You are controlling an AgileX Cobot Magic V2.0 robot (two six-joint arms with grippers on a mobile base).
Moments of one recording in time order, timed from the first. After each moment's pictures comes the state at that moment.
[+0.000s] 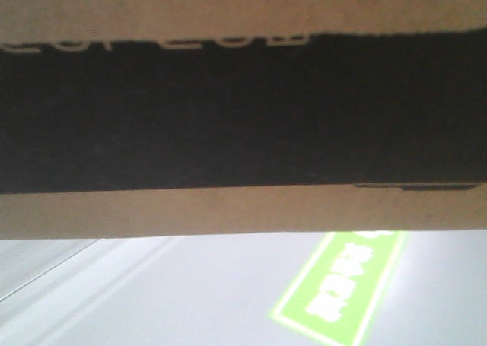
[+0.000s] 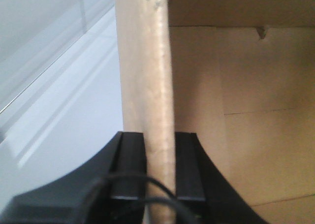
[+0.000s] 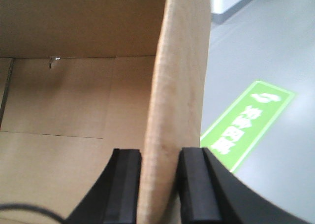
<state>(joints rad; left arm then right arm) -0.38 0.54 -1.20 0.05 1.16 -0.18 -0.08 0.43 -1.07 0.36 1.08 -0.05</state>
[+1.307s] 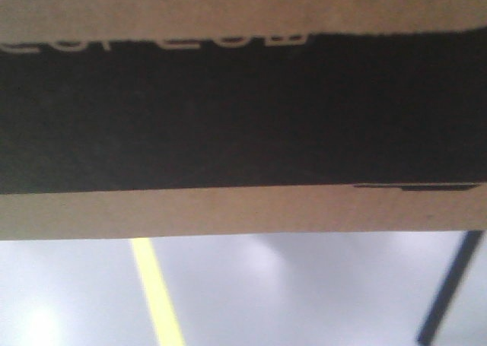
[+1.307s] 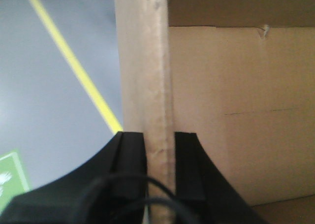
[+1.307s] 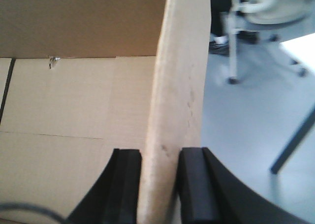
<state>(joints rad) -0.38 0.54 -1.20 0.05 1.16 -0.18 -0.08 0.43 -1.07 0.36 1.08 -0.05</state>
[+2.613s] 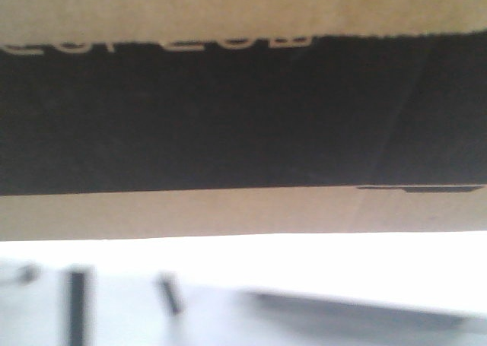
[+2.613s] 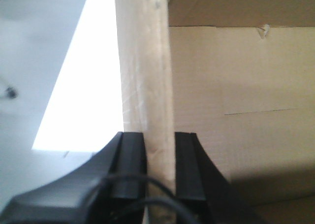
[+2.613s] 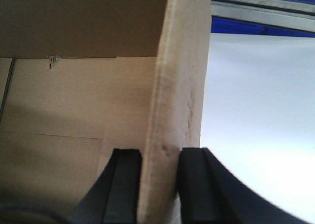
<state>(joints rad) -0.38 0.54 -1.20 0.05 1.16 -0.18 -0.08 0.43 -1.07 0.36 1.08 -0.05</state>
